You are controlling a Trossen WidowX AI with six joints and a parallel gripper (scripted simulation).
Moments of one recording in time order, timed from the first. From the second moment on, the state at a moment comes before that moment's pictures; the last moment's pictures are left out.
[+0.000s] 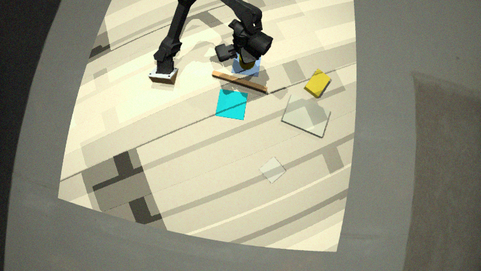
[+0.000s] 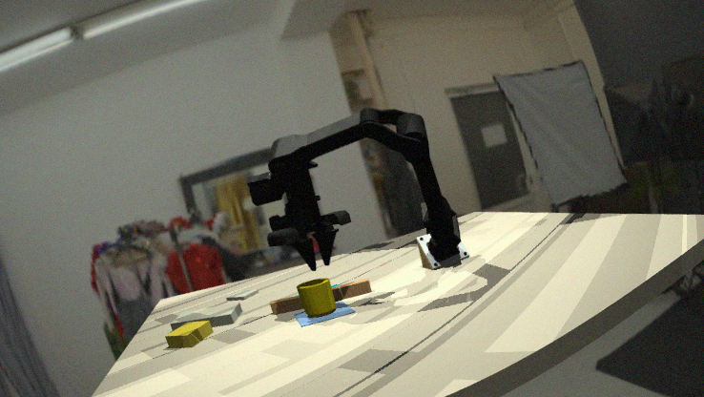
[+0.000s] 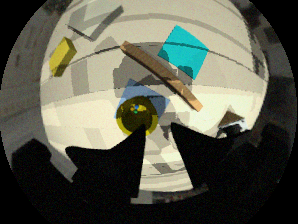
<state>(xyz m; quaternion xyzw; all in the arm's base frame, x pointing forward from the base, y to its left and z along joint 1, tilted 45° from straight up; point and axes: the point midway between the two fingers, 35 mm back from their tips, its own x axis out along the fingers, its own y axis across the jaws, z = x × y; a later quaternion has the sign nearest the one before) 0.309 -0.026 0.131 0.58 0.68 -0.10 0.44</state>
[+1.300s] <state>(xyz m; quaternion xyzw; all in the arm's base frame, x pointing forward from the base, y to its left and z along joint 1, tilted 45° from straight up) 0.315 0.015 0.091 0.58 0.68 -0.10 0.44</state>
